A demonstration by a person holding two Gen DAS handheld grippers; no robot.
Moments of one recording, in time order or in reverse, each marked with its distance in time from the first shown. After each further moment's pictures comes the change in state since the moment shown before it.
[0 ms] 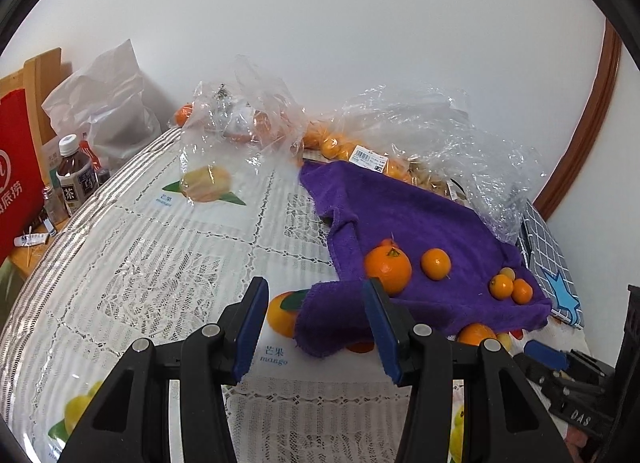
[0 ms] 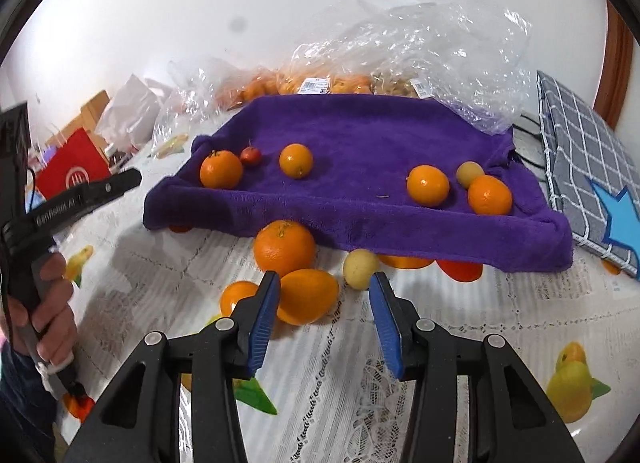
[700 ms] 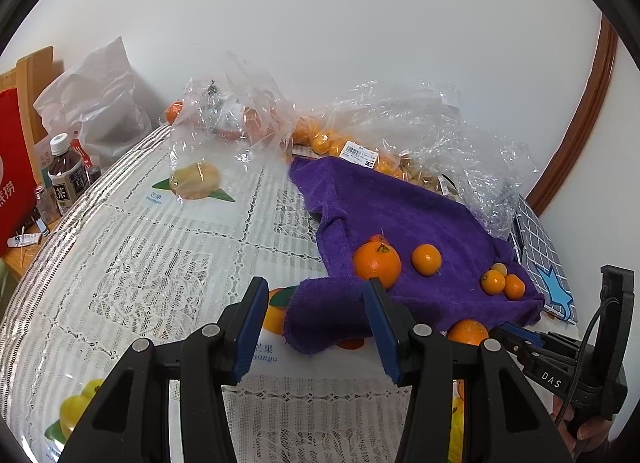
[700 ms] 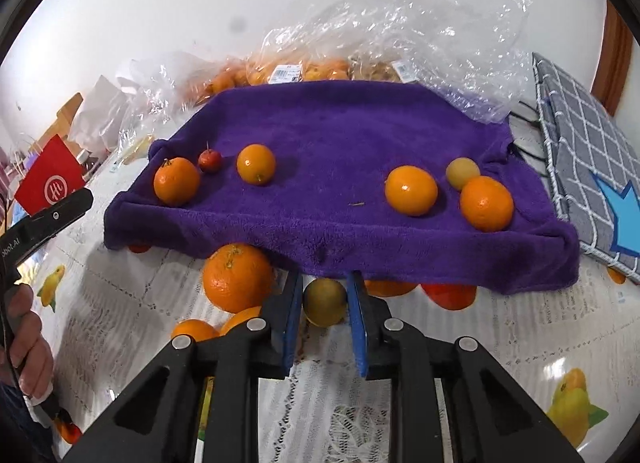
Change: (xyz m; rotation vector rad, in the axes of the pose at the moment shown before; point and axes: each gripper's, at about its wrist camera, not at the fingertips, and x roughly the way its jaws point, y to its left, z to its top) left arm 0.001 -0.003 -0.001 0.009 0.015 -0.027; right arm 0.031 -0.018 0.016 0.027 0.051 -0.060
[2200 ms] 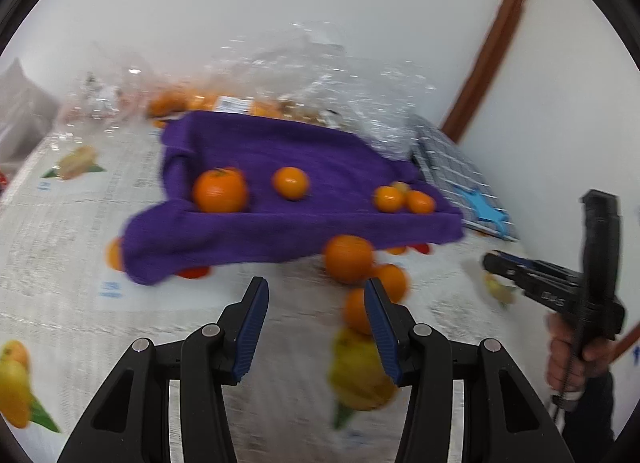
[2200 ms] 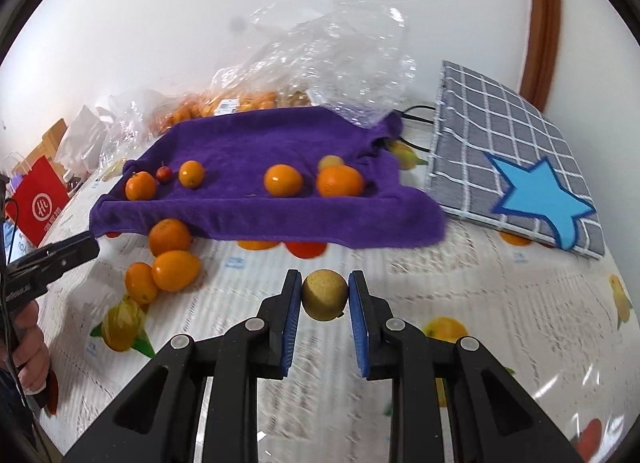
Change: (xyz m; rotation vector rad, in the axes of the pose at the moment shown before) left arm -0.006 -0.077 -0.047 0.204 0.132 -0.276; right arm -0.073 -0.078 -0.042 0.063 -0.101 -0.087
